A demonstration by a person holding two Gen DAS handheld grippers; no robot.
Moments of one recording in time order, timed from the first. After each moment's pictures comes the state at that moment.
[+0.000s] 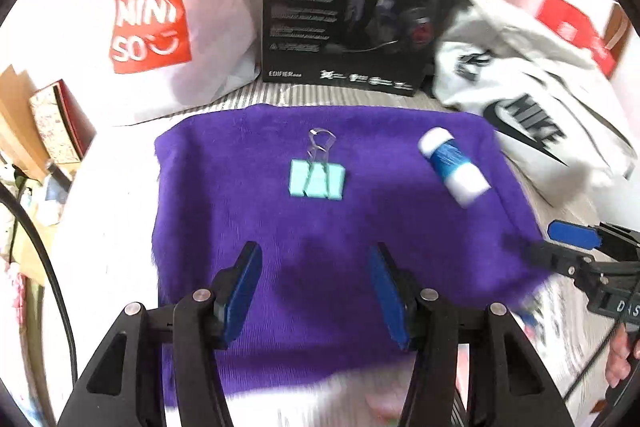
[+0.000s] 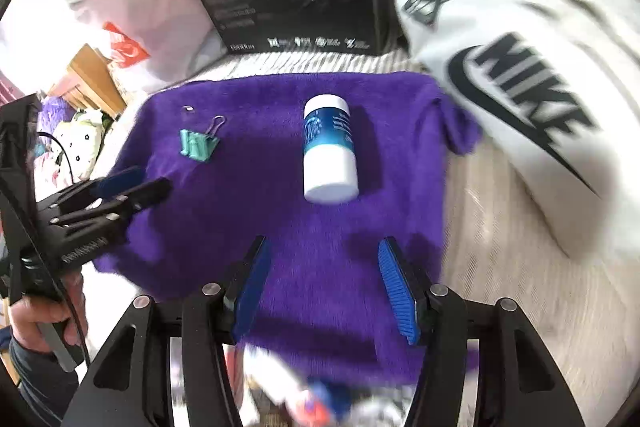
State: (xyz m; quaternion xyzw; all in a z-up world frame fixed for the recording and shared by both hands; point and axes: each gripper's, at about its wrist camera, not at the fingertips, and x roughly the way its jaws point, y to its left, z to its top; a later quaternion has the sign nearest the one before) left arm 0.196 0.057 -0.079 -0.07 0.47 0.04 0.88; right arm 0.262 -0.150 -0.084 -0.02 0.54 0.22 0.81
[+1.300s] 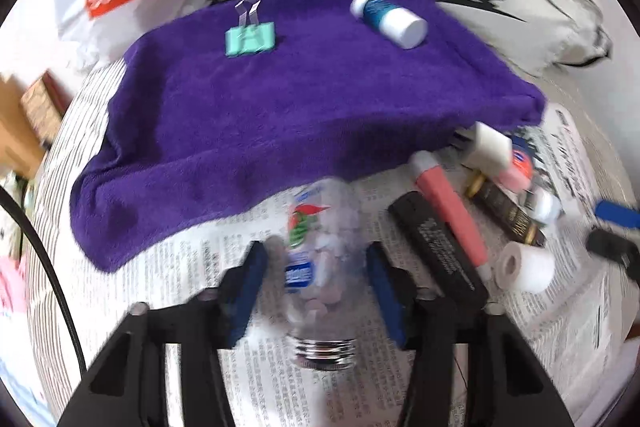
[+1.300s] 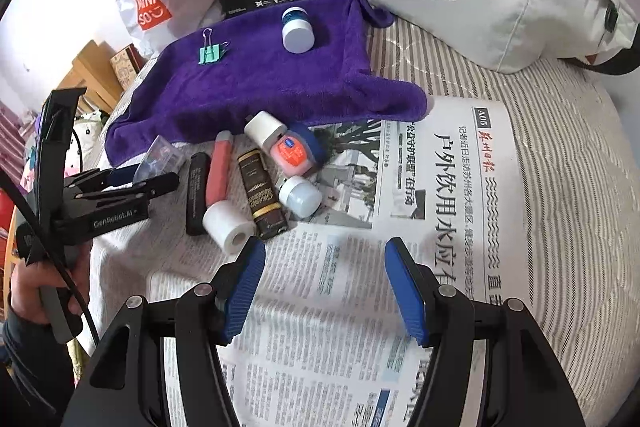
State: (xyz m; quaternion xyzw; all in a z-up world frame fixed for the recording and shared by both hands) left arm 0.112 -0.006 -0.129 0.01 0.52 0.00 0.85; right arm 0.099 -0.225 -0.095 0.02 0.55 0.17 0.82
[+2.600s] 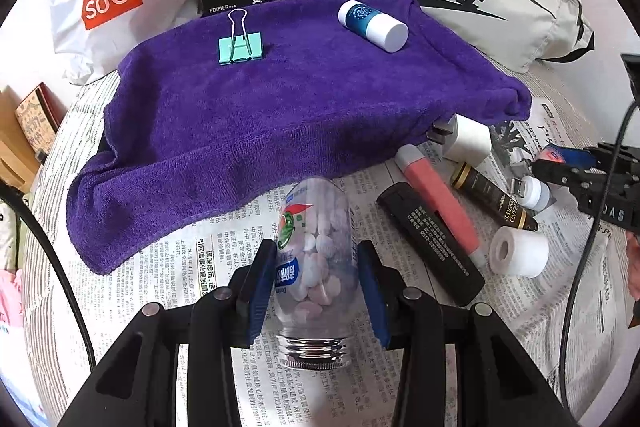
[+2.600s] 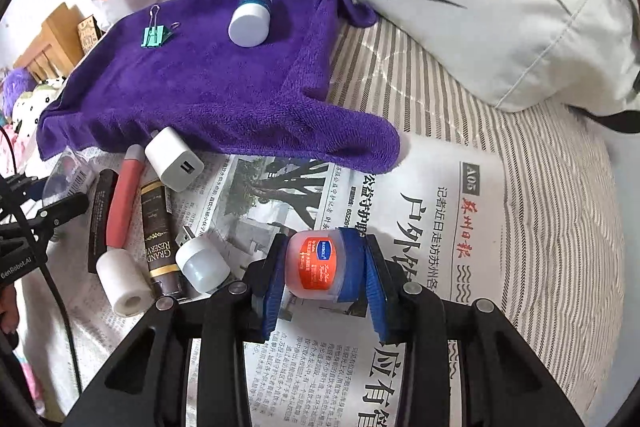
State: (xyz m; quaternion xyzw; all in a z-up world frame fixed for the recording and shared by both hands) left arm 0.106 -0.009 -0.129 0.01 0.51 -0.01 0.86; right arm 0.151 -0.223 -0.131 -0.08 0.54 0.14 0.83
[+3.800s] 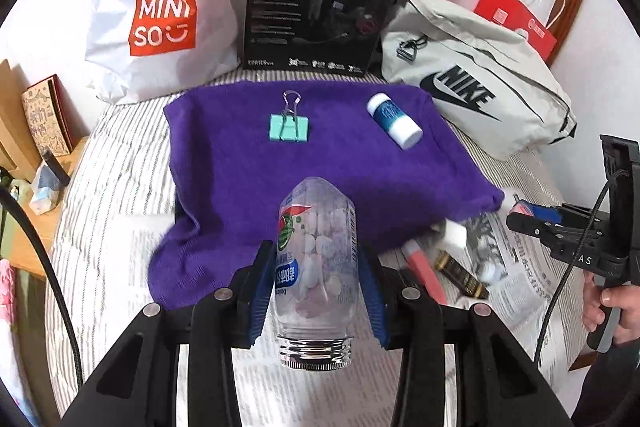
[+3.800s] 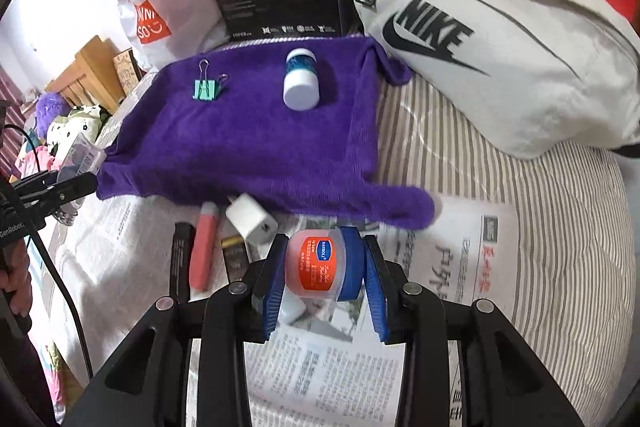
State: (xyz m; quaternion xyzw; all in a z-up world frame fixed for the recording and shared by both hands) left arm 0.117 0.061 -0.057 -0.07 0.46 -0.03 0.88; right arm 0.162 -0.204 -0.078 -0.03 0.51 0.20 0.84
